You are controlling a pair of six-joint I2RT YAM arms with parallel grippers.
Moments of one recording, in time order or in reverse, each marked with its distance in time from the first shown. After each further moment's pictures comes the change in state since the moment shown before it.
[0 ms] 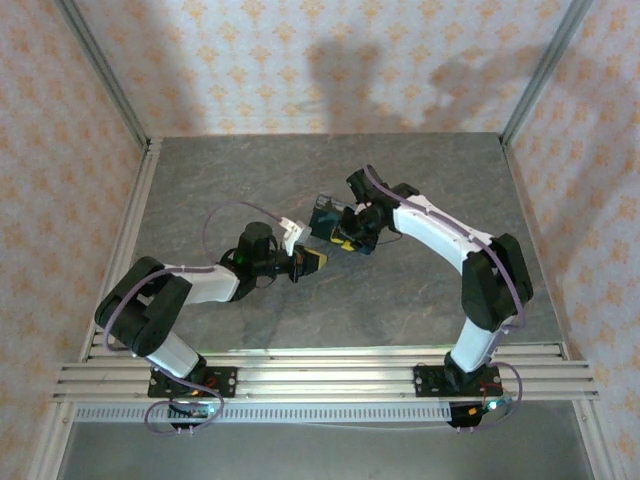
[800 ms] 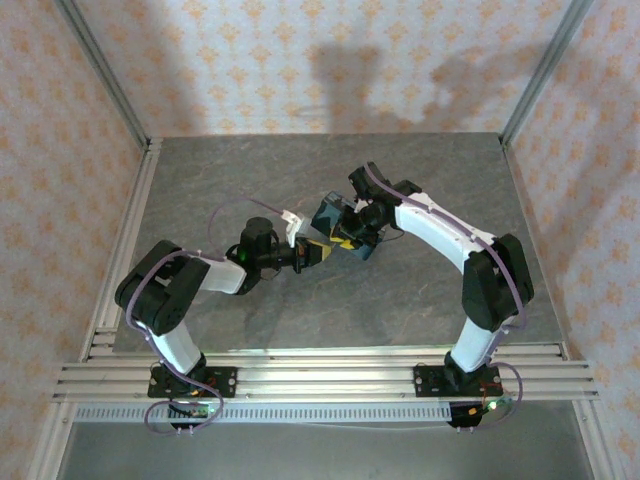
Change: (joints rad) left arm 0.034 0.144 0.045 0.213 0.079 -0.109; right arm -0.011 0.000 0.017 -0.021 -0.054 -0.052
